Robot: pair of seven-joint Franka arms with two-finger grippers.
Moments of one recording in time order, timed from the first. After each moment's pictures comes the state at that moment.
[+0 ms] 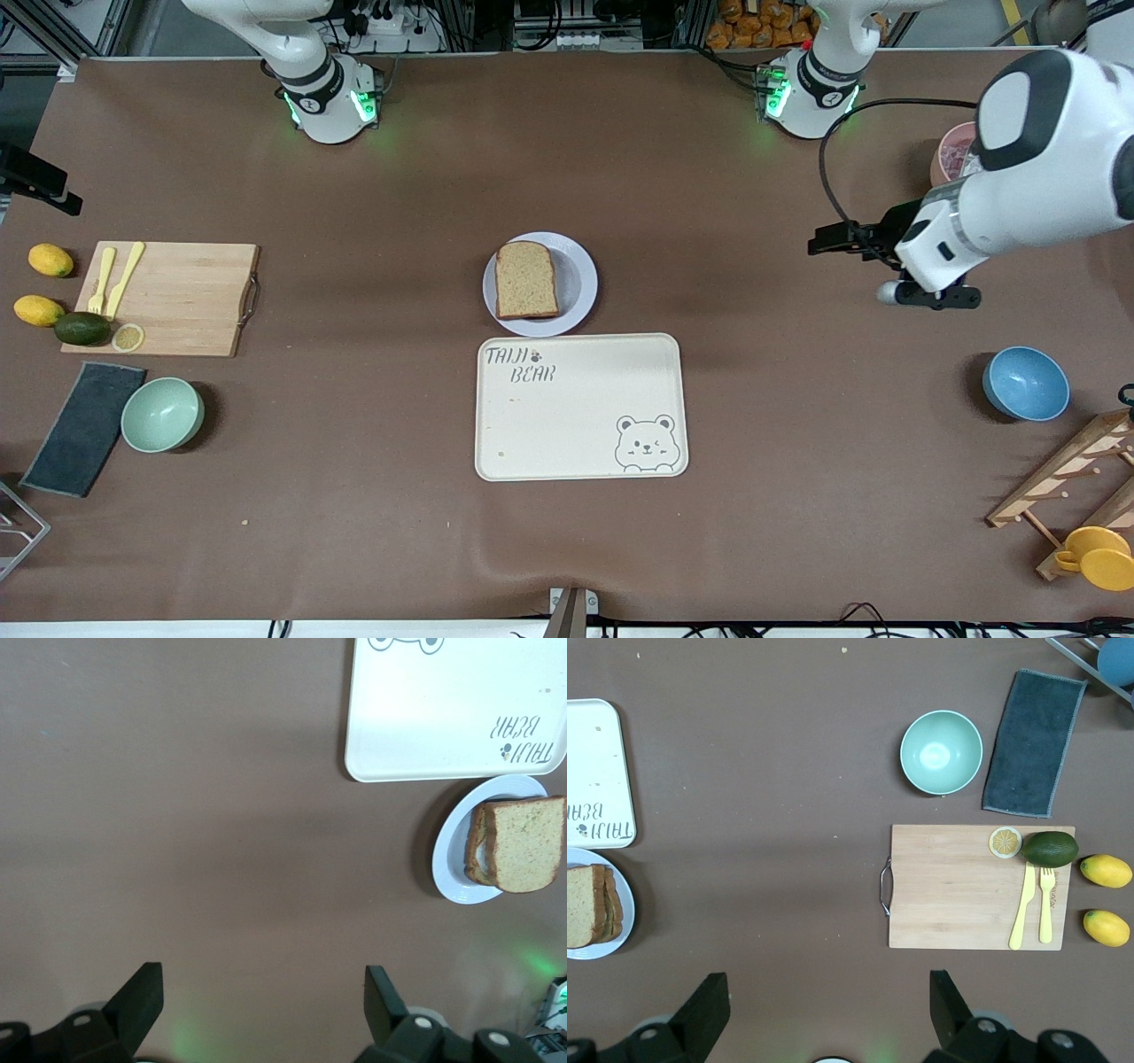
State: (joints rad) left arm 0.00 0.05 -0.16 -1.91 -0.35 1.74 -0.07; right arm -0.01 0.01 -0.11 -1.43 0.02 1.40 -0.10
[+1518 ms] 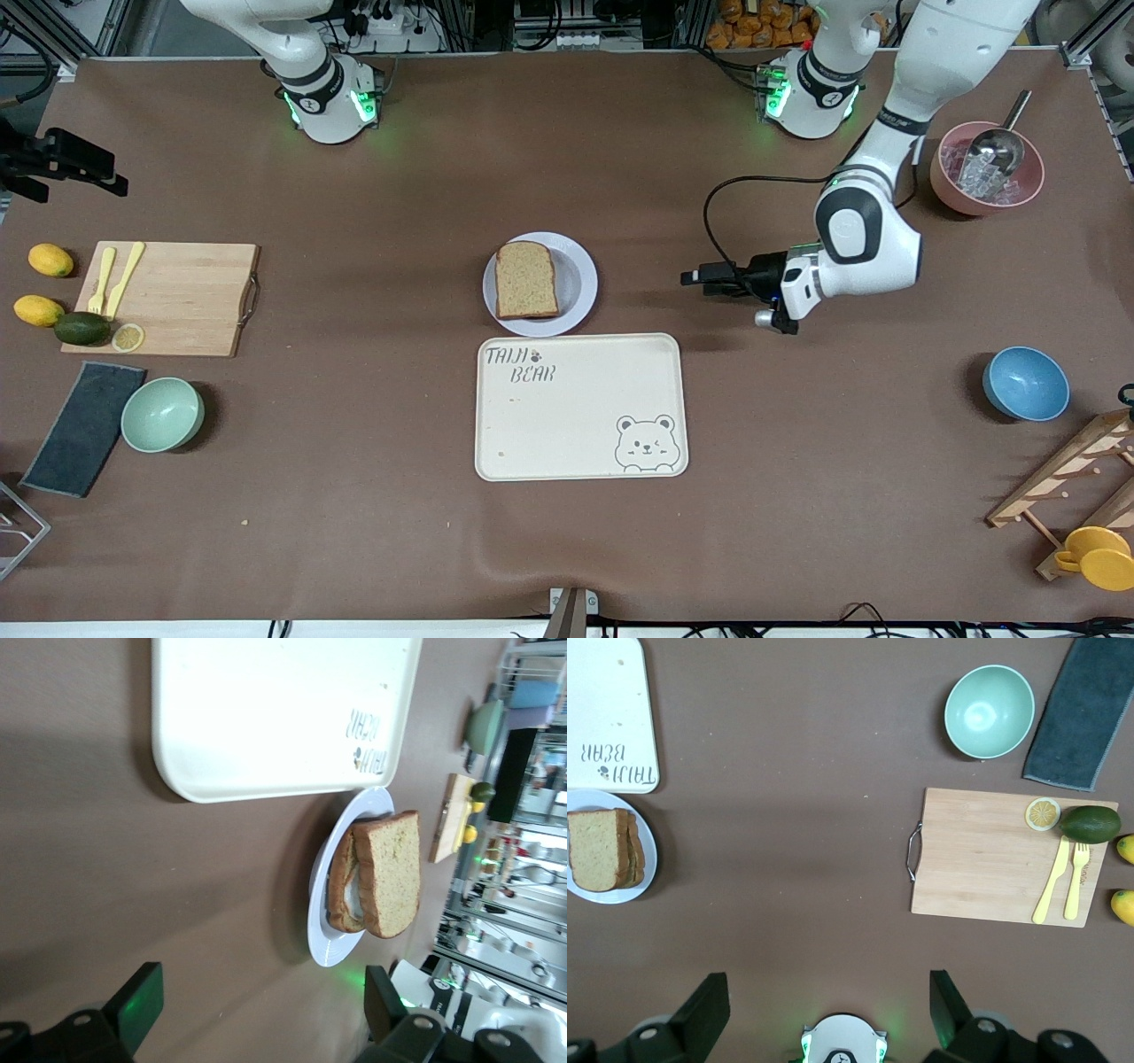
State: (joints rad) left arm -0.01 0.38 -0.28 -2.27 -1.31 2.22 0.76; right arm 0.05 0.01 -0.09 -1.43 0.04 1.30 -0.10
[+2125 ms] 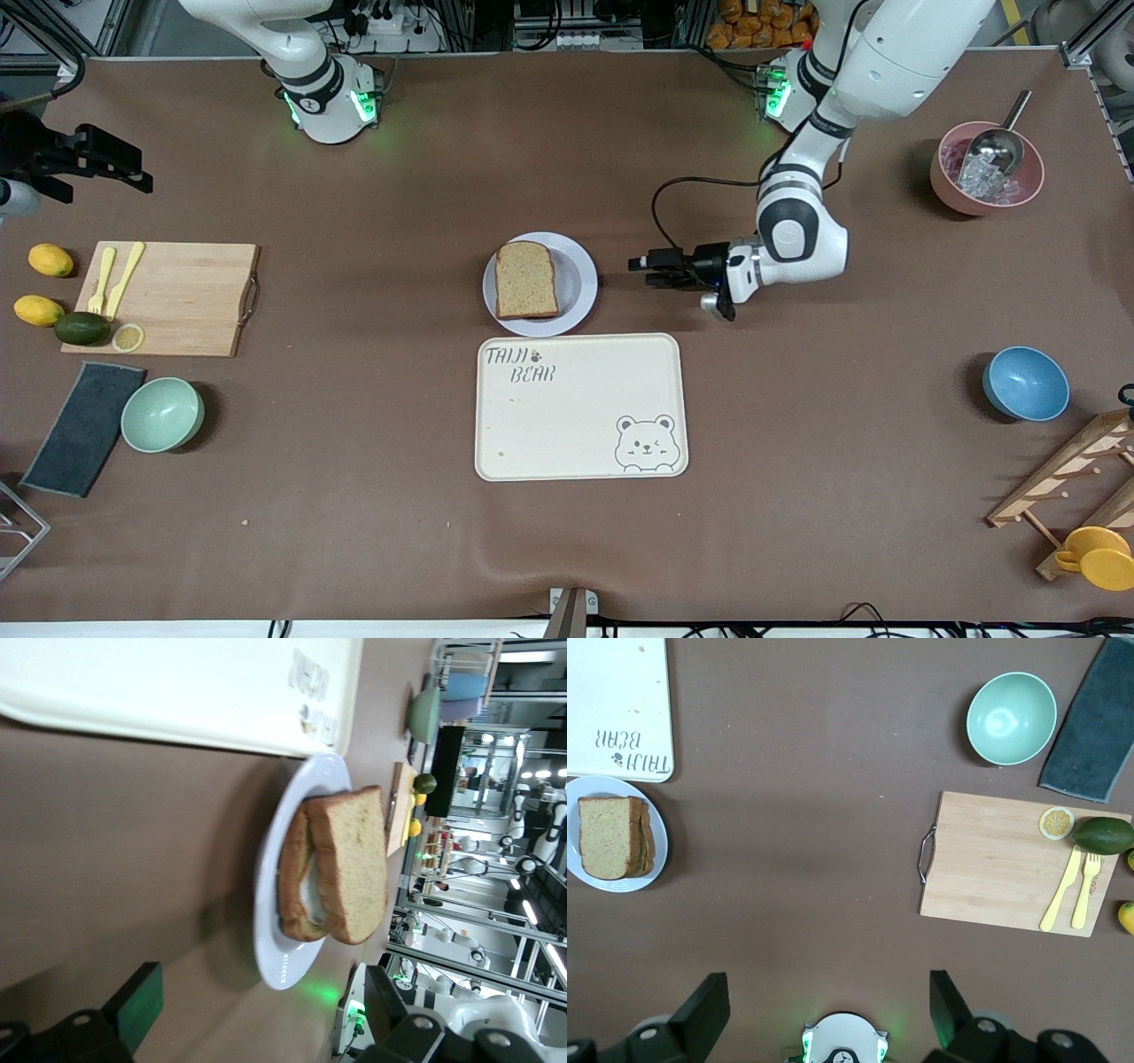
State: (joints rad) left arm -0.18 0.48 -0.29 -2.26 -1.67 2.22 1.02; right arm 0.09 0.01 -0.09 -1.43 0.04 1.29 -0.09
